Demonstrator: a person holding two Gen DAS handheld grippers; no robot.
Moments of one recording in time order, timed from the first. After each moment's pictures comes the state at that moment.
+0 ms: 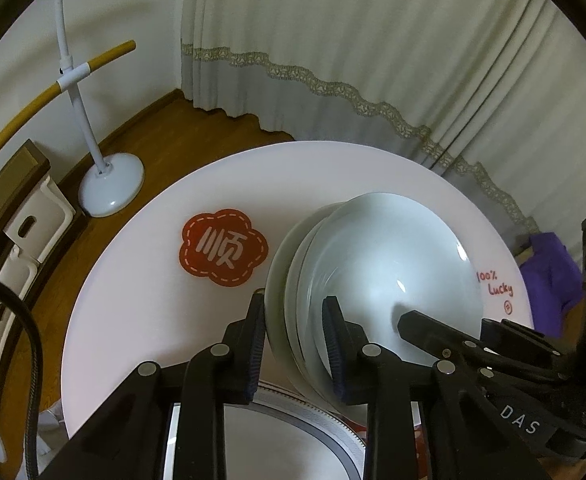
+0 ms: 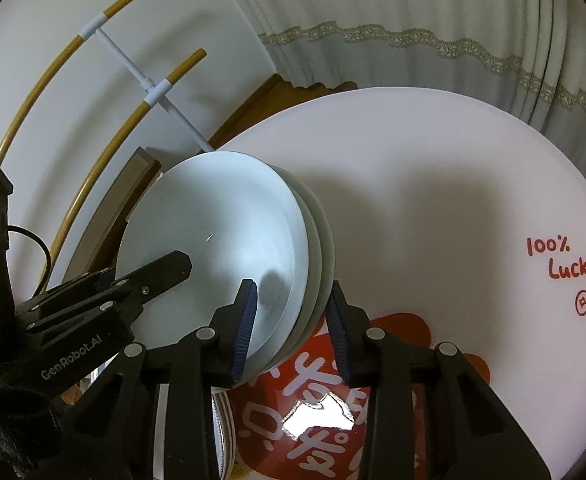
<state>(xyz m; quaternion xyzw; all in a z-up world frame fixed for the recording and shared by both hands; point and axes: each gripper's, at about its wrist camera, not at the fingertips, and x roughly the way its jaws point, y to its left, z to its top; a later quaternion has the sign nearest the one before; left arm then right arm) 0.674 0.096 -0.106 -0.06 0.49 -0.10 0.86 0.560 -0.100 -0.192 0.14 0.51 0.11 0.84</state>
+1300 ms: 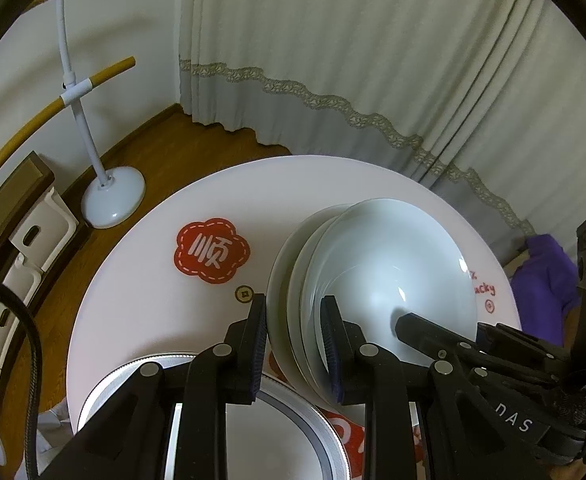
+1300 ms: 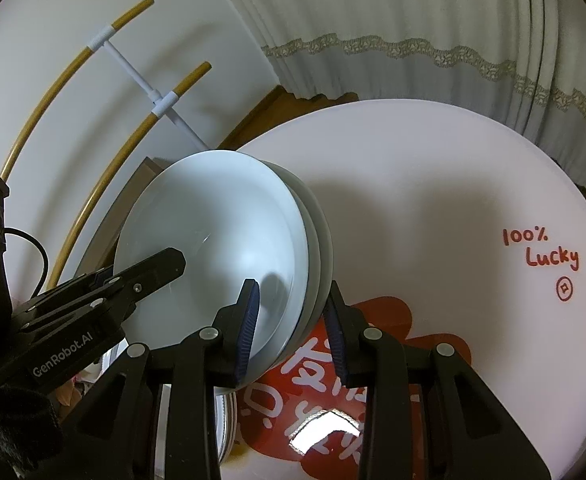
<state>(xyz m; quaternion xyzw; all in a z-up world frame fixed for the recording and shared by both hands) 0.649 0.086 -0.083 -0.05 0.47 -0.10 0.88 0.537 -0.112 -0.175 0.14 0.49 0.12 0.85</state>
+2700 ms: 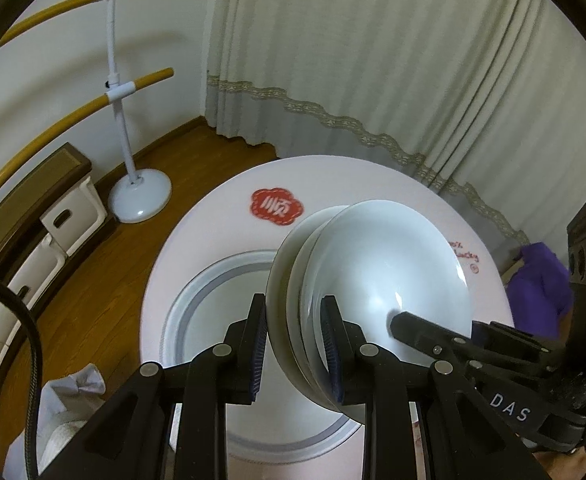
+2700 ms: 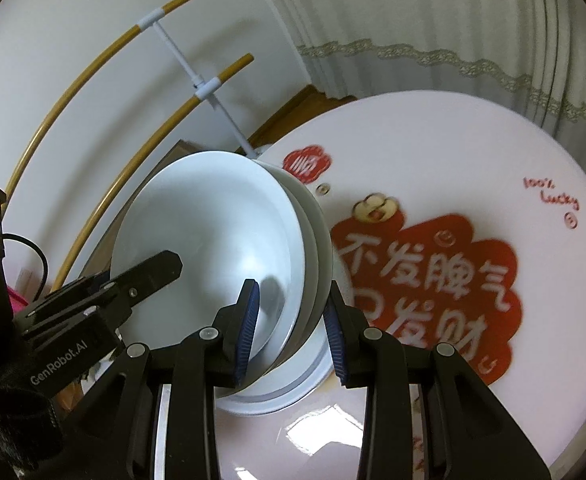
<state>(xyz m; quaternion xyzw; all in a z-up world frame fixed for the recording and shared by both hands) 0.504 0.168 -0.048 -0.08 0.44 -0.07 0.89 0.438 -0.030 -0.145 0.12 0.48 0.16 0.86</state>
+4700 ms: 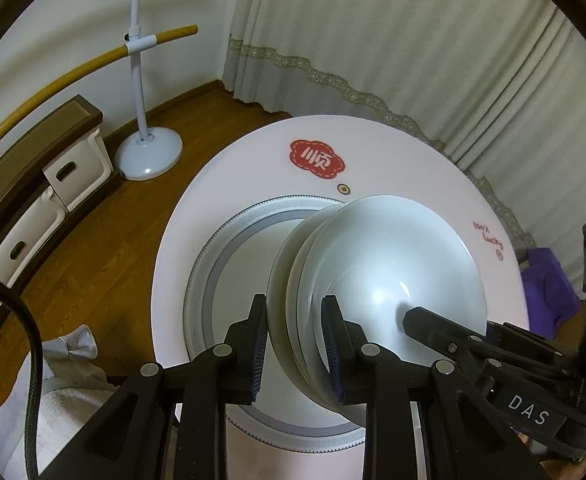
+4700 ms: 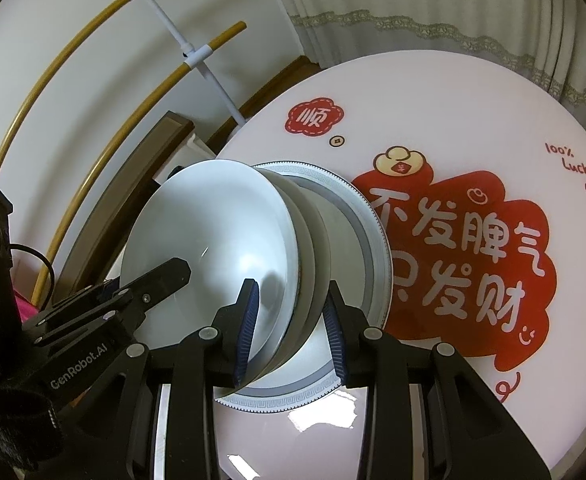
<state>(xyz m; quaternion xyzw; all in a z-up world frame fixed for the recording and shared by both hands) 0.505 0.203 -0.098 -0.11 0.49 -0.06 0.86 0.439 0.005 -0.176 0.11 0.52 0.14 0.84</state>
